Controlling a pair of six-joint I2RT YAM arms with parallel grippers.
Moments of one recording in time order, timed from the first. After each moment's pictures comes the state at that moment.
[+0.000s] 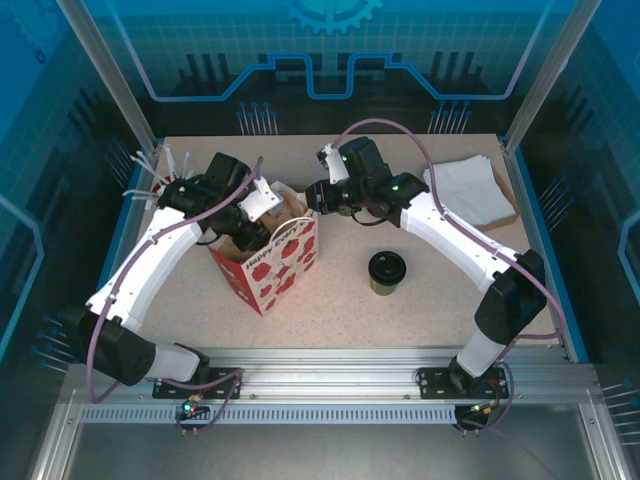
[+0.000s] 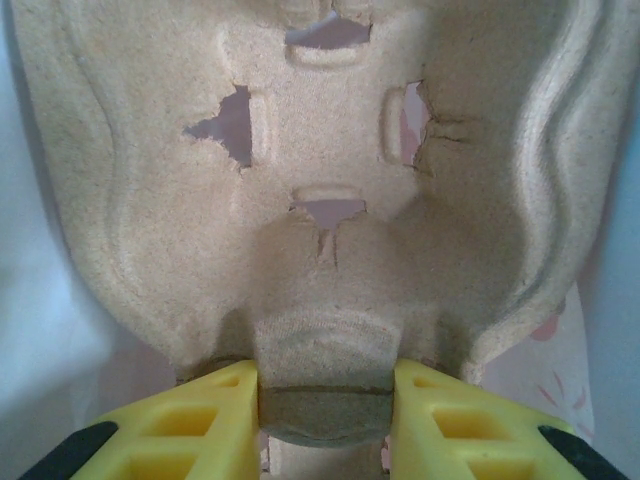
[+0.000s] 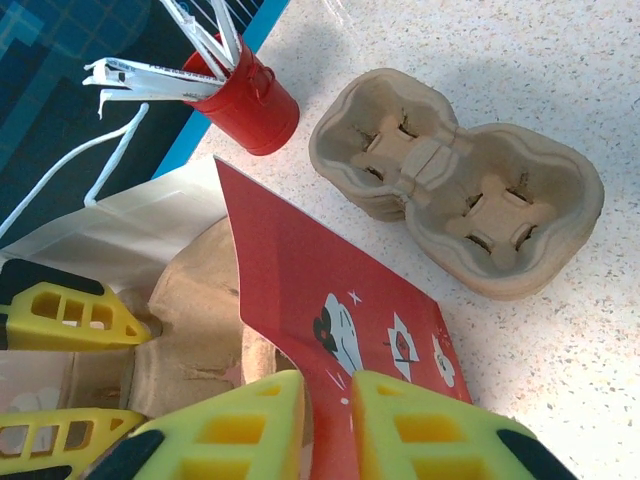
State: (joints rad) left arm -0.33 1.39 1.43 -1.19 0.20 0.39; right arm 0.66 1.67 1.57 -0.56 -0.29 0.40
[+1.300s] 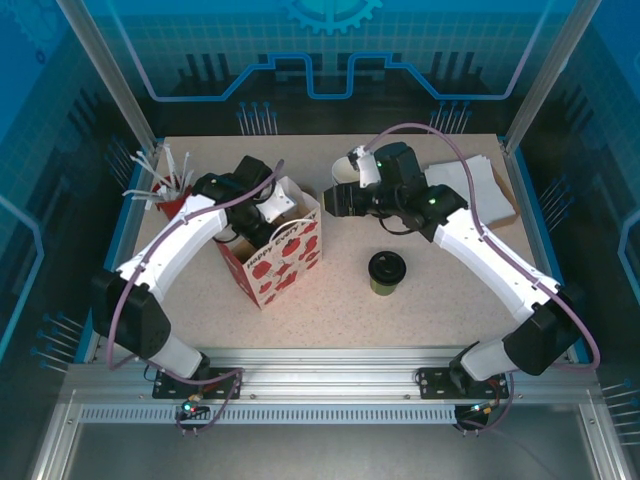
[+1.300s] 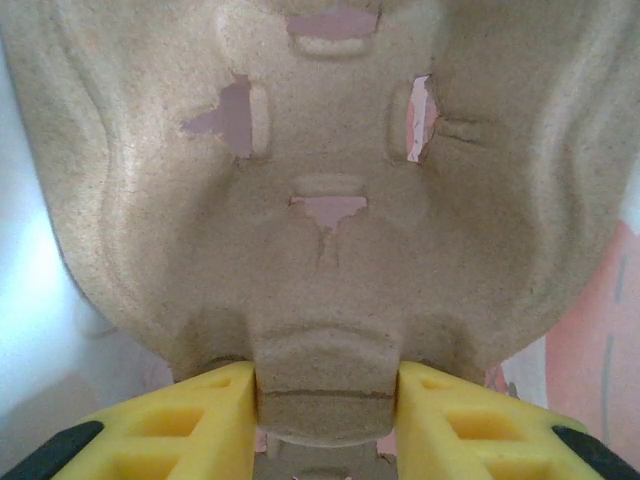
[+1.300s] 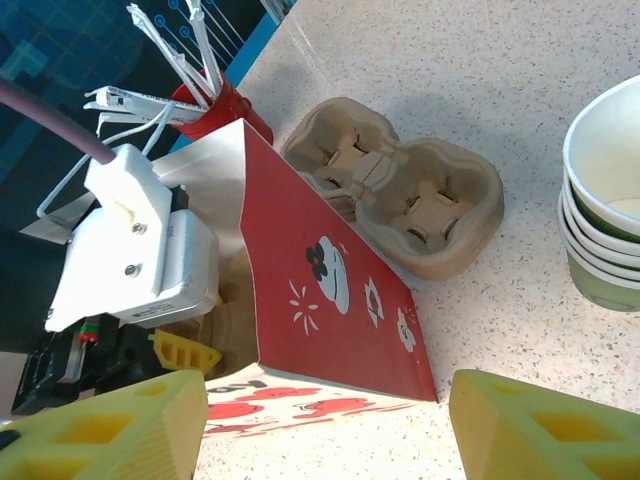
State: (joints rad) left arm -0.39 1.55 1.42 -1.15 0.15 0.29; right arm 0.59 1.44 1.41 -0.57 -0.26 0.36
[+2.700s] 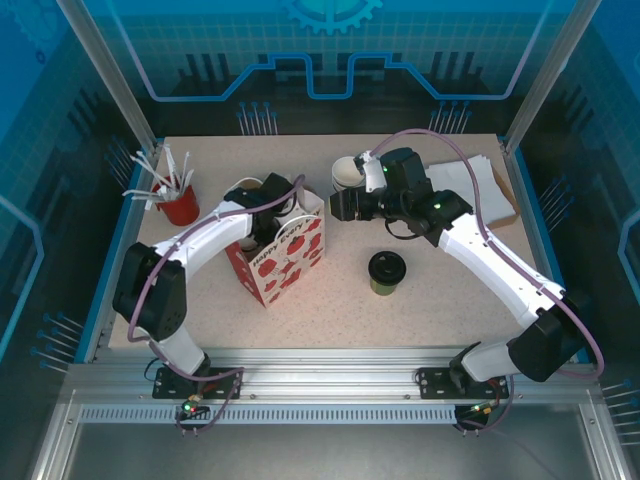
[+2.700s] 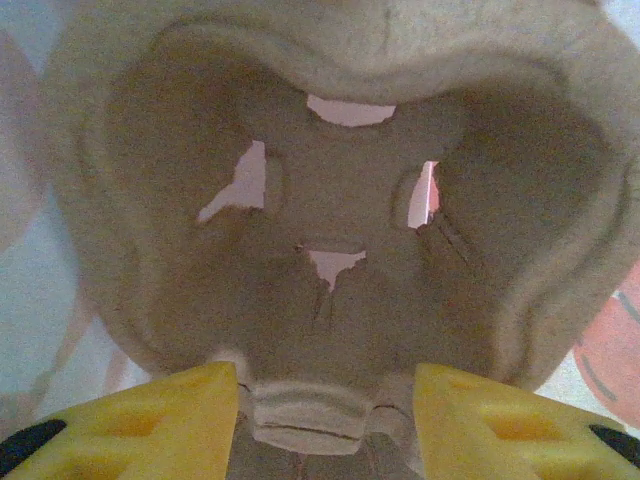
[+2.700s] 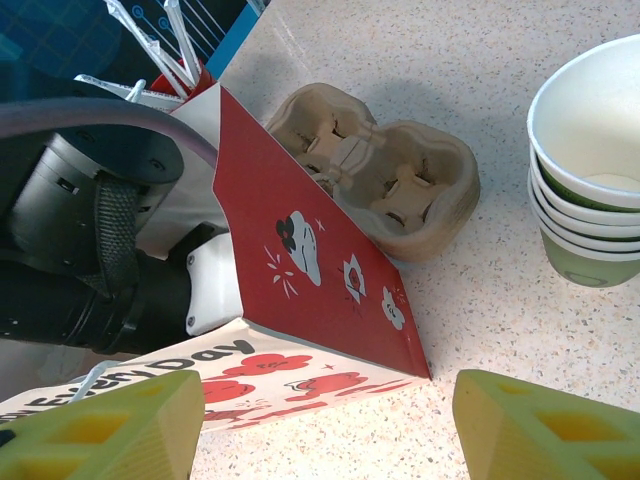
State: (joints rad) left arm -0.45 1.69 1.29 -0.90 0.11 0.20; right arm 0.57 1.41 1.35 -0.56 -0.26 0.36
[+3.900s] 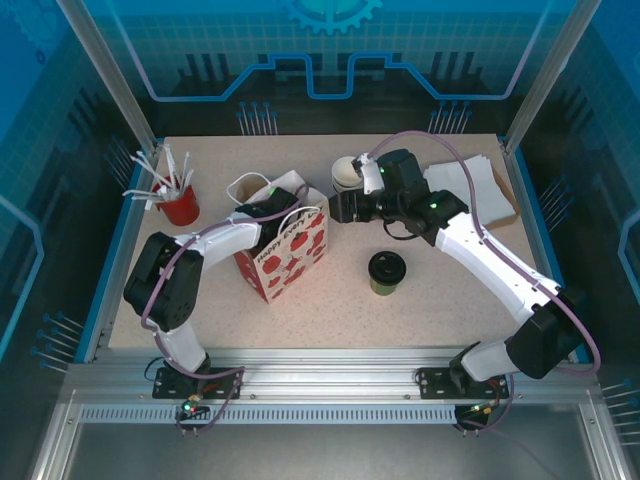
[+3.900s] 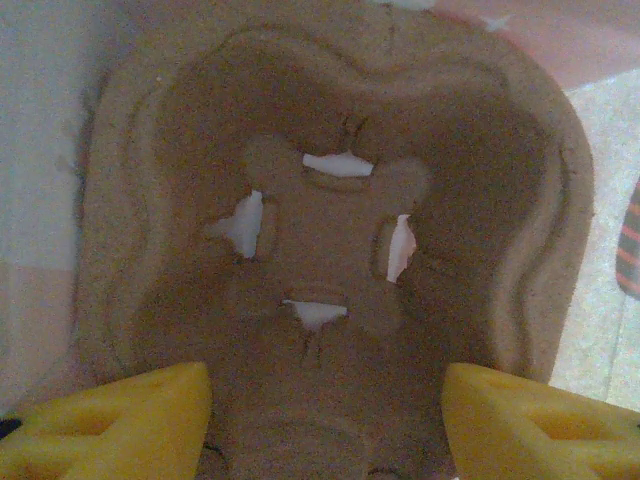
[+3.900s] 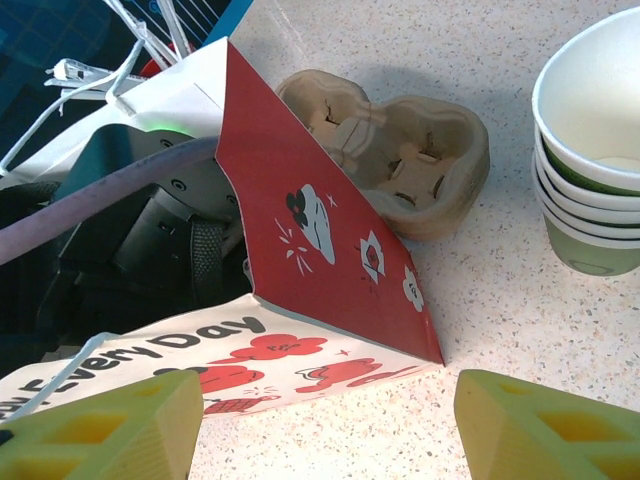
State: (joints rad) left arm -0.46 1.76 1.14 -0.62 0.09 0.09; right arm 0.57 1.43 1.34 -0.56 -0.27 0.36
